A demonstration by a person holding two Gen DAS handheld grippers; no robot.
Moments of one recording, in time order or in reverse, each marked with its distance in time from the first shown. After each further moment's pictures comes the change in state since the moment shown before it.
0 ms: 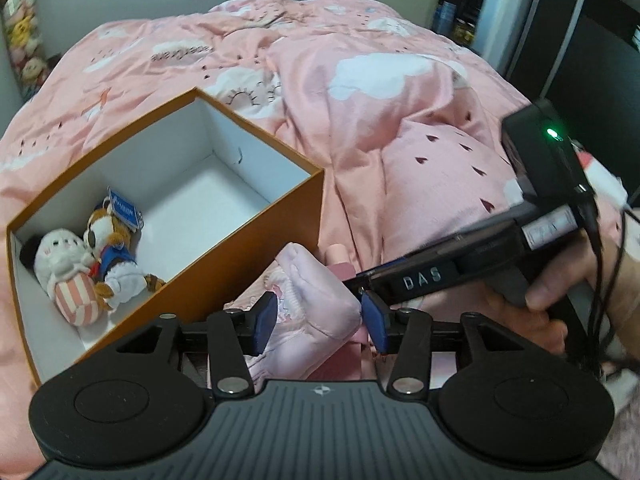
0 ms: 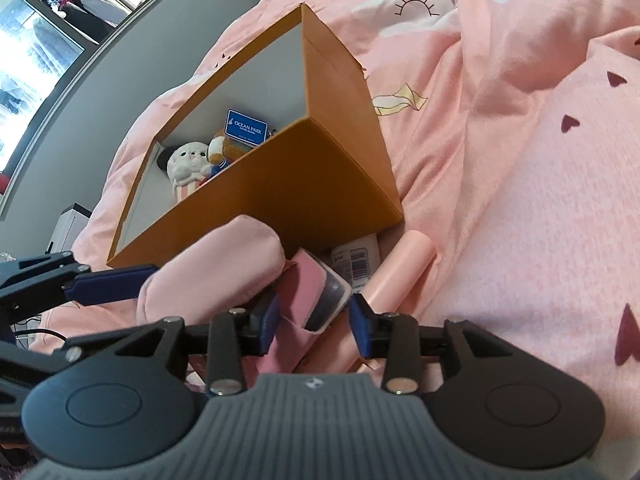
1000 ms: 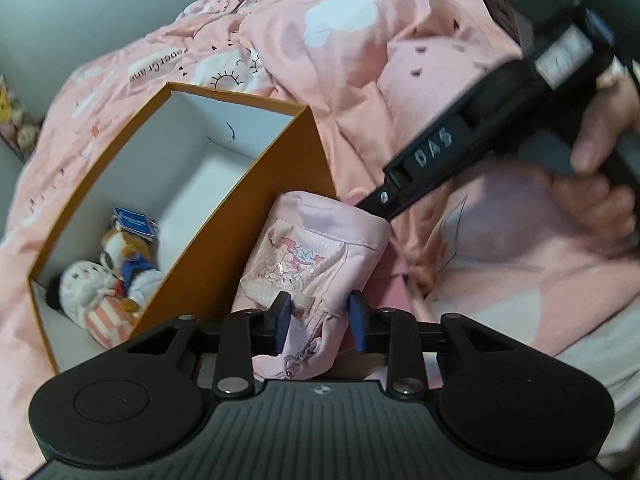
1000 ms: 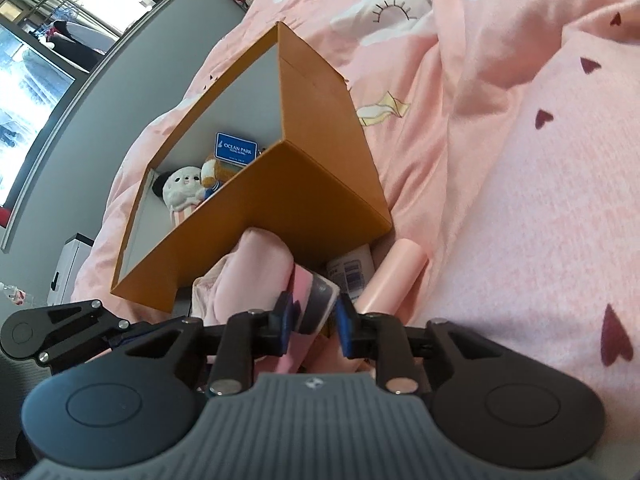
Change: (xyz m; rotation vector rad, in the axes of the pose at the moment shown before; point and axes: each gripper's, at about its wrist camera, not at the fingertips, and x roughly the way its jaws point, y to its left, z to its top) left arm 0.034 -0.019 -0.018 0.223 0.092 0.122; right arm -0.004 -0.008 0.003 0.093 -0.035 0.009
